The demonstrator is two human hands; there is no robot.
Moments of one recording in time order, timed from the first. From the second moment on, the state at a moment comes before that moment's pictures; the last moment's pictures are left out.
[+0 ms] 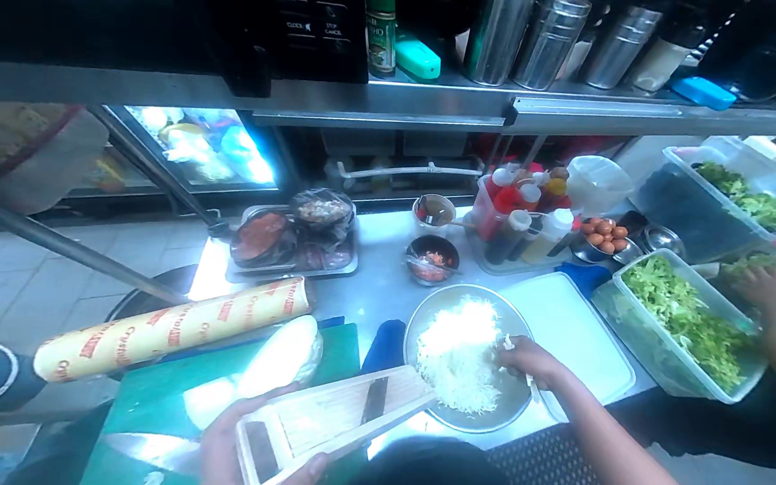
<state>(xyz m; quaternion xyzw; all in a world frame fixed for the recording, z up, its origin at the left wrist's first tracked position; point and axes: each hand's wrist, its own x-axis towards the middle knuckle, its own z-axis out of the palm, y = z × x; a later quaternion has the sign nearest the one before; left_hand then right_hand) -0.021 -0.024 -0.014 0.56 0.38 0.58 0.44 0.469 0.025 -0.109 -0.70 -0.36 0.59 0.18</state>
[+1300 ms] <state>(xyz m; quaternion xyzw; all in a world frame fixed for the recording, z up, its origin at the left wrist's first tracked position) -0.062 -0.032 -0.034 0.51 0.40 0.63 0.42 0.401 0.154 -0.145 -0.70 -0.66 0.22 -0.17</state>
